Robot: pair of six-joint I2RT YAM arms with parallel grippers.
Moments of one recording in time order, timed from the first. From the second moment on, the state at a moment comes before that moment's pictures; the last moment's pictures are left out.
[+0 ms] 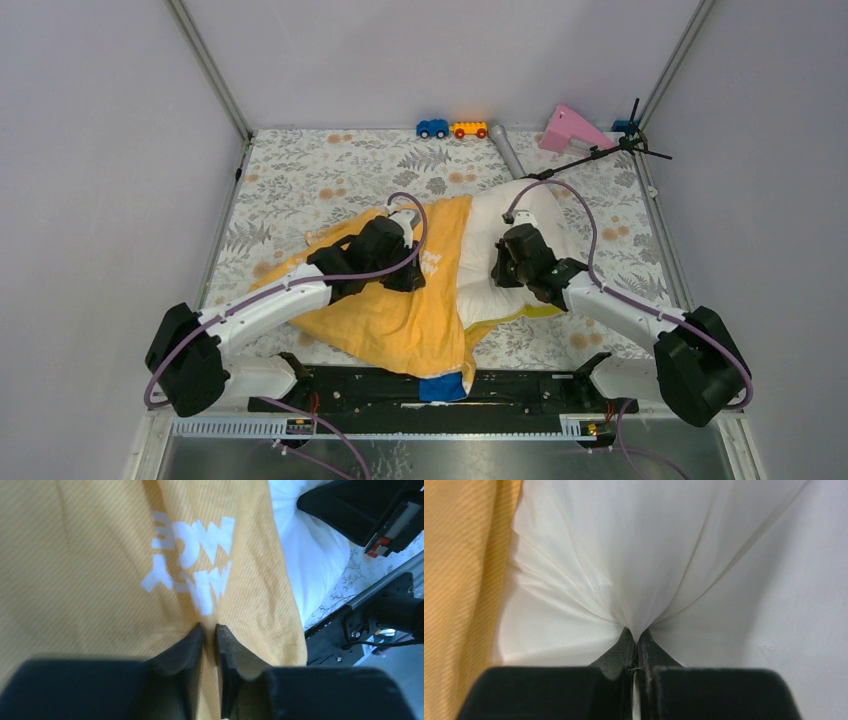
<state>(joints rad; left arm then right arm) -0.79 1.27 0.88 -0.42 0.07 -0.55 0.62 1.26 0.65 -0.21 0.12 0.50</state>
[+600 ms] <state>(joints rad) -0.28 0.83 0.62 -0.33 0.13 -0.78 0.63 0.83 0.55 -0.32 0.50 0.62</state>
